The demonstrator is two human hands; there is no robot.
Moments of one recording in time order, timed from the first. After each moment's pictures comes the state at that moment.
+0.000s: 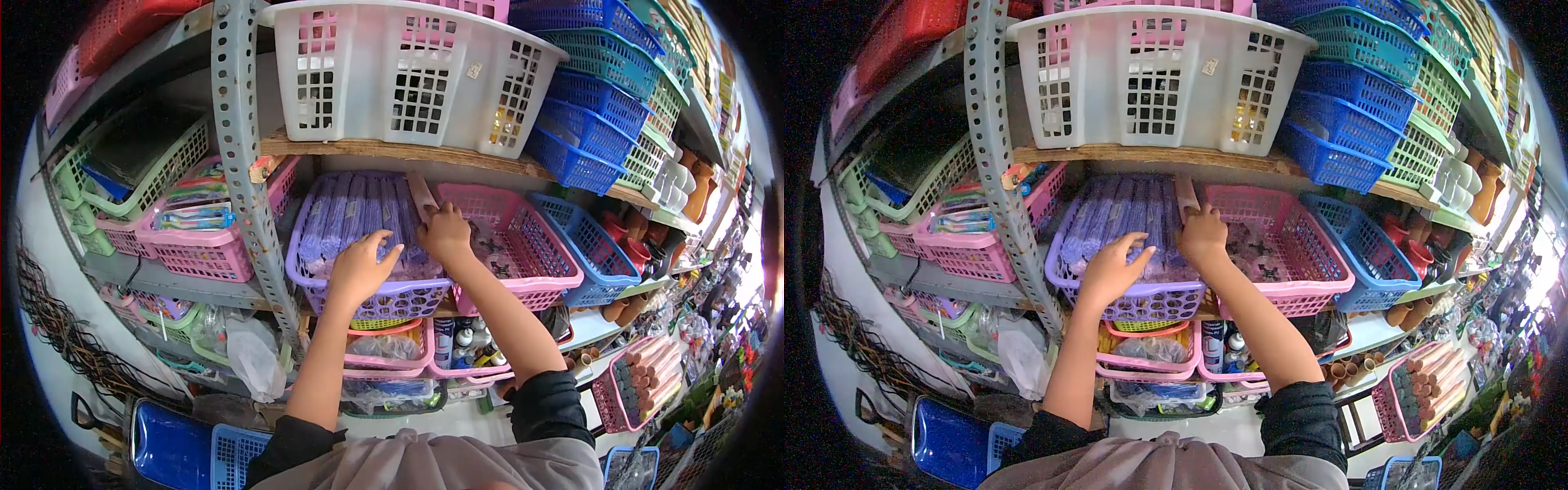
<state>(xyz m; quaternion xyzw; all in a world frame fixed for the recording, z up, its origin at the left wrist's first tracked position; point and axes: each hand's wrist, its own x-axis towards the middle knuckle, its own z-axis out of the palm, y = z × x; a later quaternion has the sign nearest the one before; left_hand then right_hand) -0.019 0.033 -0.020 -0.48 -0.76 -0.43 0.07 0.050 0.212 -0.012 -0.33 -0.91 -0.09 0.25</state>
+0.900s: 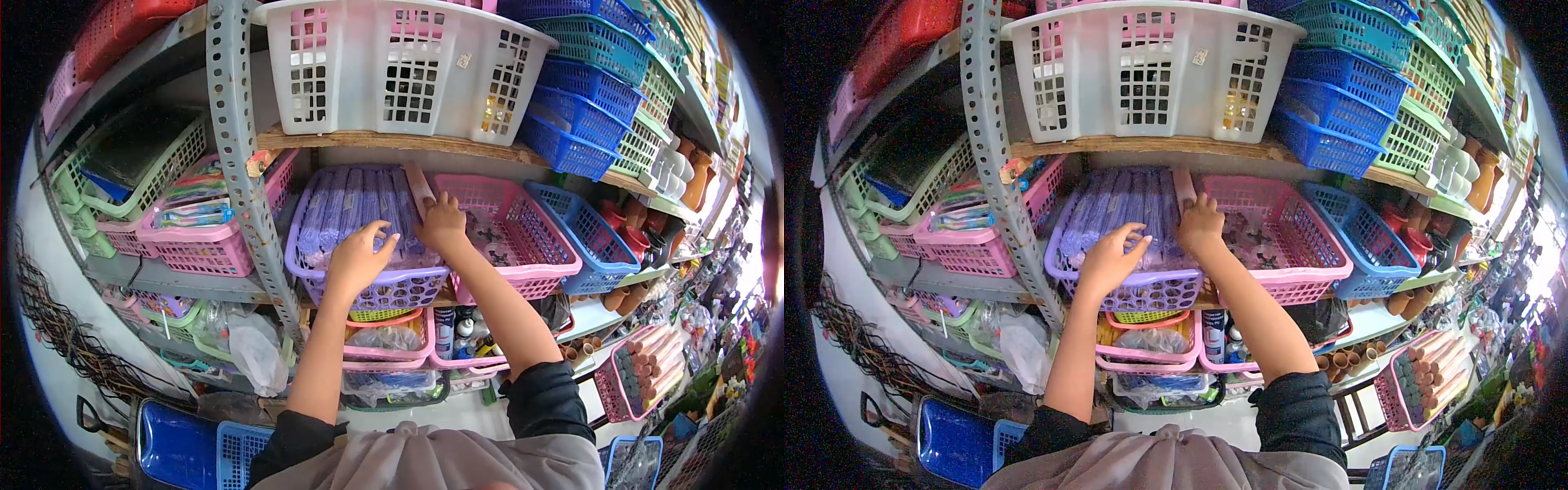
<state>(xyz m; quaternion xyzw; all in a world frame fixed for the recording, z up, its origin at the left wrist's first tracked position) -0.021 0.034 -0.021 -0.48 -0.76 -0.43 0.05 0.053 0.206 -0.008 -0.34 -0.91 -0.12 0.18</state>
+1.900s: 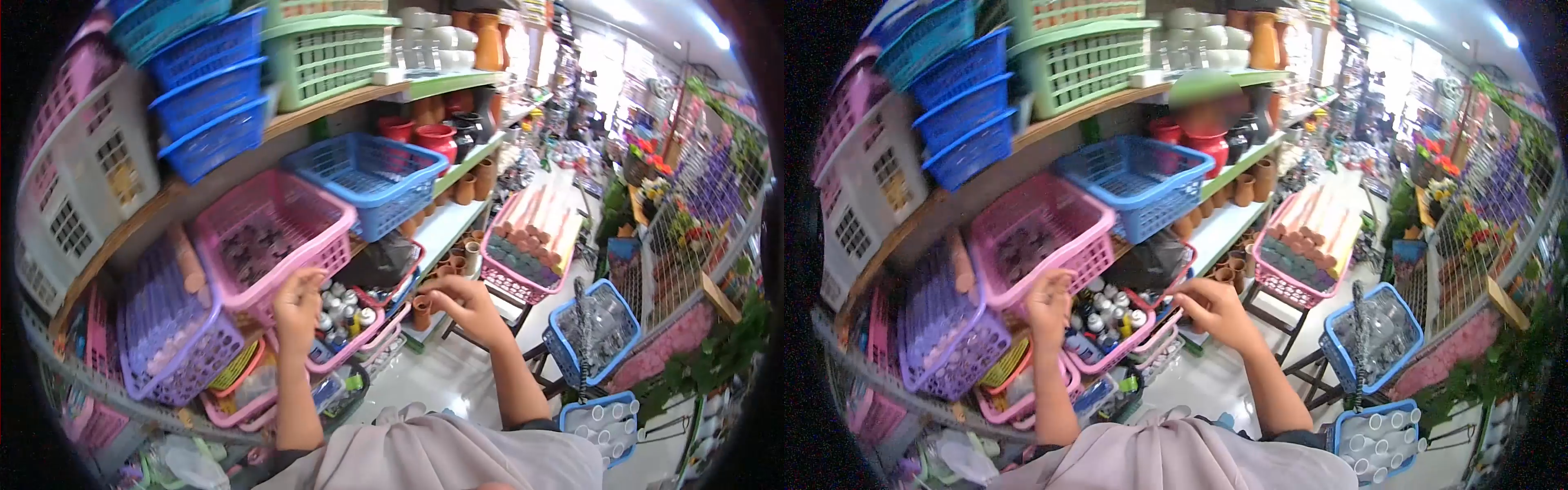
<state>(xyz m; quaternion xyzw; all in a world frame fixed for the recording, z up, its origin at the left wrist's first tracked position) 0.219 0.145 -0.048 -0.56 -0.42 -0.64 -0.31 0.492 0.145 -0.052 -0.38 -0.70 0.40 0.45</state>
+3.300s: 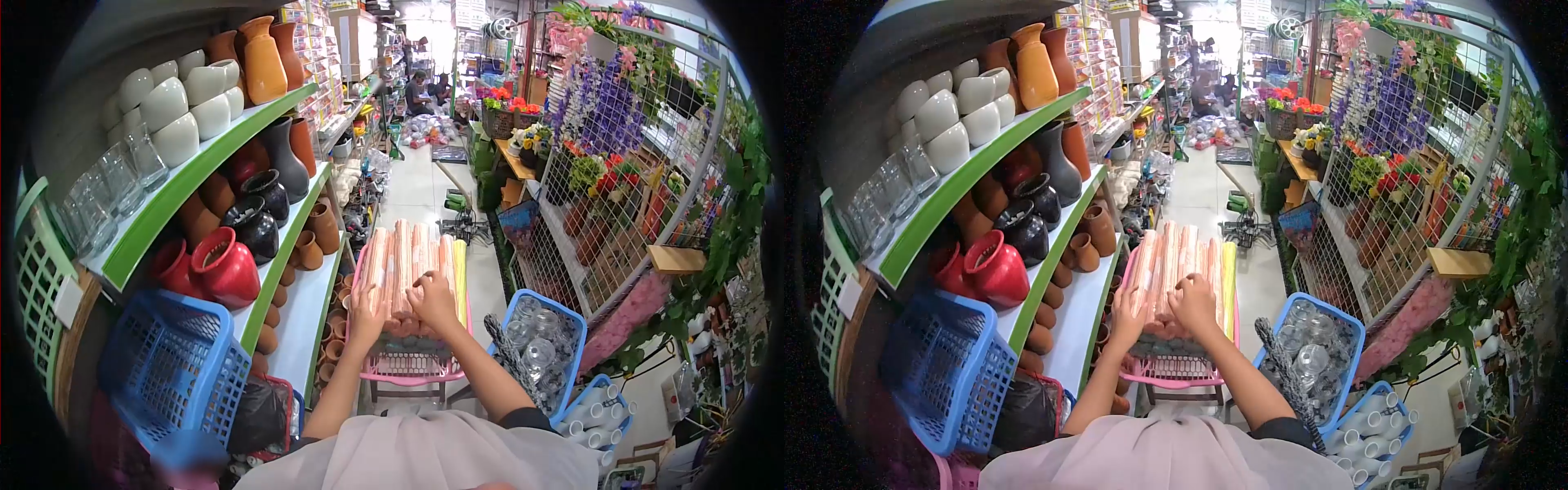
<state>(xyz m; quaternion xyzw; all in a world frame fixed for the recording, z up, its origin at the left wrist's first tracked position) 0.686 0.512 -0.224 -0.81 -0.29 -0.45 -0.26 0.832 0.415 -0.192 -0.74 -0.49 -0.08 0.44</state>
